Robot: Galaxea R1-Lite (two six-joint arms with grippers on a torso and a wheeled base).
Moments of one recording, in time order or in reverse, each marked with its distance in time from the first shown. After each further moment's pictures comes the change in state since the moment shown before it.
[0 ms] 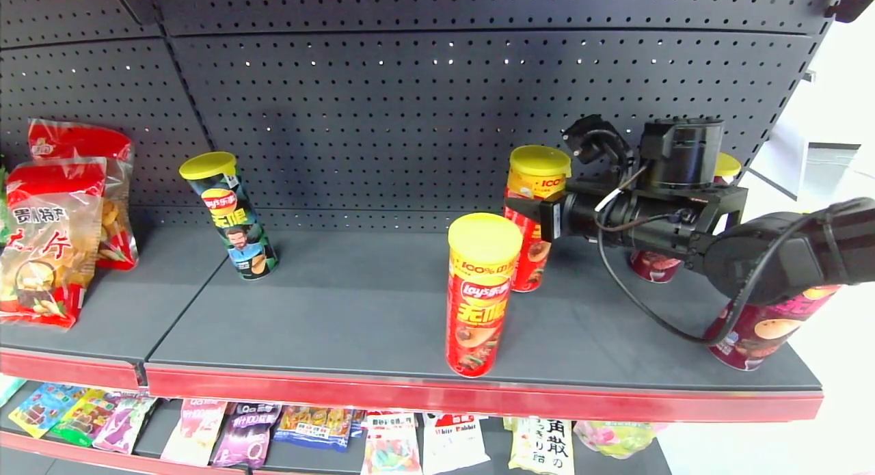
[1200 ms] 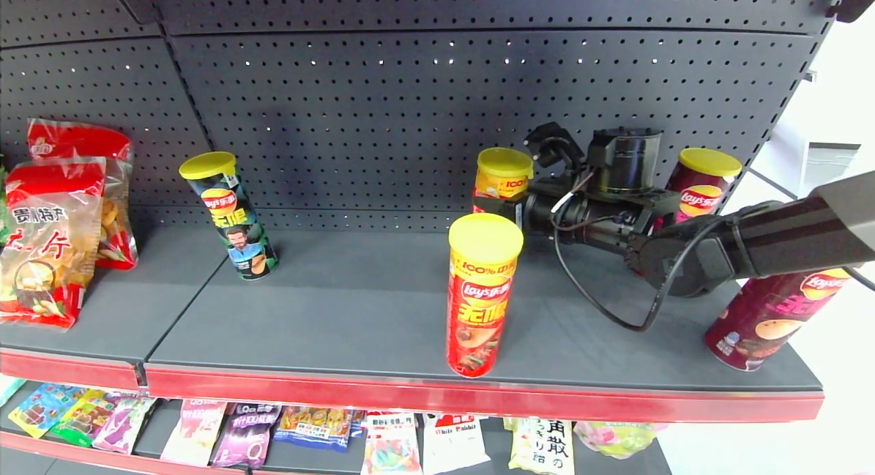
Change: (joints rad) left arm 0.000 0.001 0.000 0.000 0.000 -0.001; right arm 0.041 0.144 -0.125 -0.062 0.019 0.033
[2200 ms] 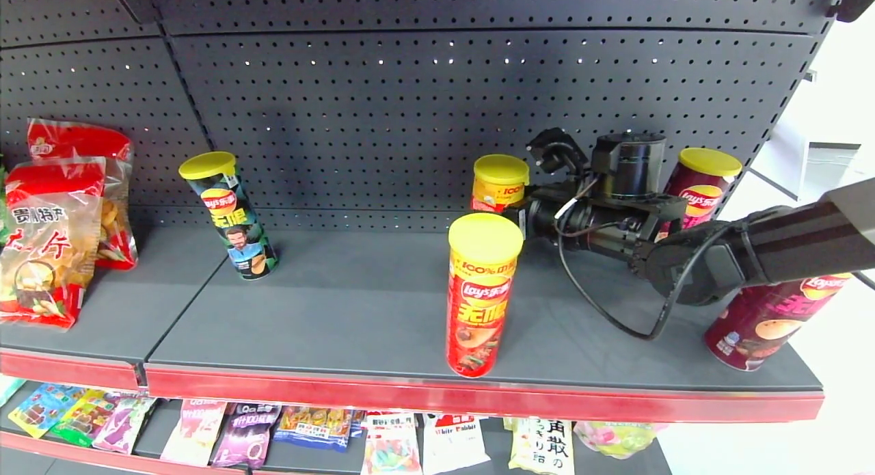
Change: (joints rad) left arm 0.000 0.001 0.000 0.000 -0.001 0.000; right arm 0.004 -0.026 0.052 -0.002 -0.030 0.003
